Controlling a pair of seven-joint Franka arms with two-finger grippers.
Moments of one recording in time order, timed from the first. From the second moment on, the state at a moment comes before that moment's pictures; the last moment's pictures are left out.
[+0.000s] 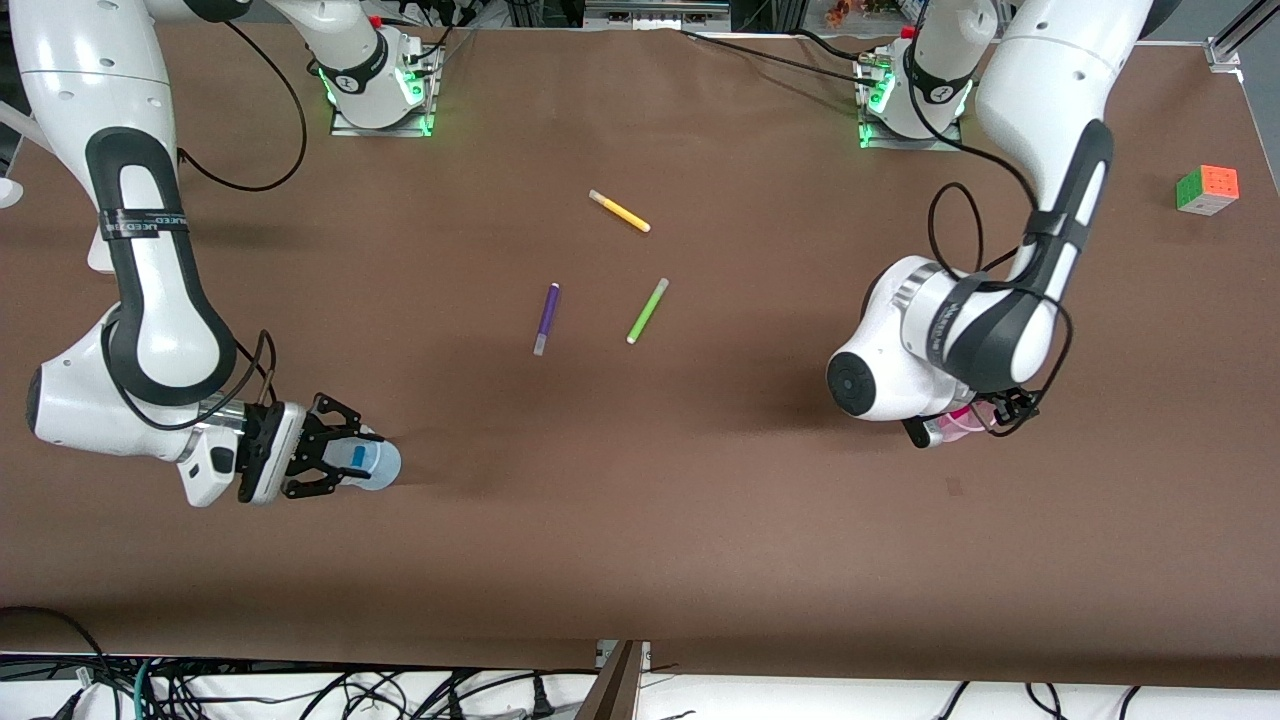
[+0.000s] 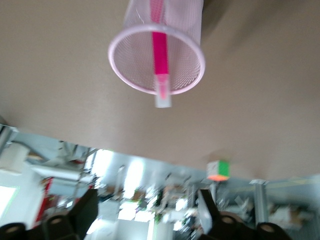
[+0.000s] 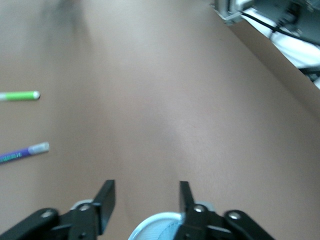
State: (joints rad) left arm -0.14 0.67 -0.28 -1.41 0.85 1.33 0.54; right arm -0.01 0.70 0.02 -1.43 0.74 2.05 -1.47
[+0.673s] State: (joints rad) left arm 0.09 0.48 -0.25 -1.26 0.18 1.35 0.30; right arm 0.00 0.60 0.04 -1.26 0.28 1.70 -0.46
